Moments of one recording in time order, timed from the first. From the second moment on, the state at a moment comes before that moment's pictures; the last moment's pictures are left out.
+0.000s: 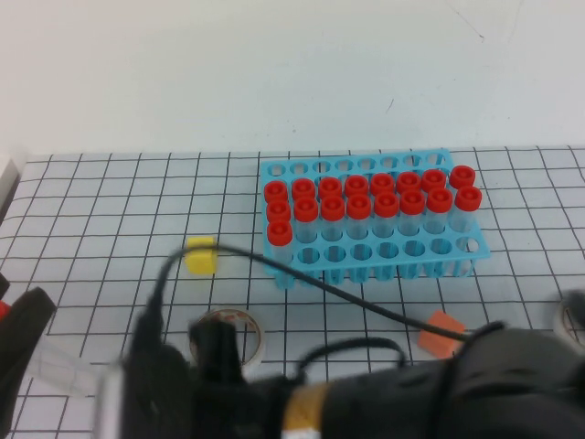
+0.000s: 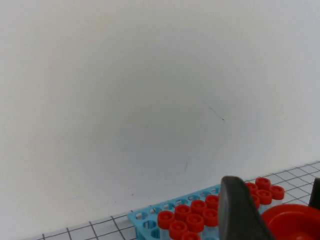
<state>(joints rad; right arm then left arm) 1.23 1.53 -1.18 0.53 0.28 -0.92 -0.13 0.32 -0.36 -1.71 0.36 1.57</state>
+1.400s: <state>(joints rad) 1.22 0.40 -0.49 -0.19 0.90 -0.14 -0.42 1.24 -0.95 -1.70 0.48 1.85</state>
